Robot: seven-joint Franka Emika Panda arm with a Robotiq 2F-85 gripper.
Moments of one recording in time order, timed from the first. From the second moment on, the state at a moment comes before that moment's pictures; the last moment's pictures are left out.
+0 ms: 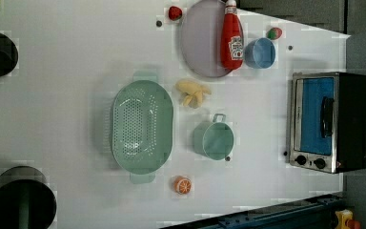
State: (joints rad) arm -0.01 -0.38 -0.14 -2.04 -0.03 -0.01 -0.02
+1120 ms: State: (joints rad) arm -0.05 -0.10 -0.43 -2.10 -0.20 0.50 -0.98
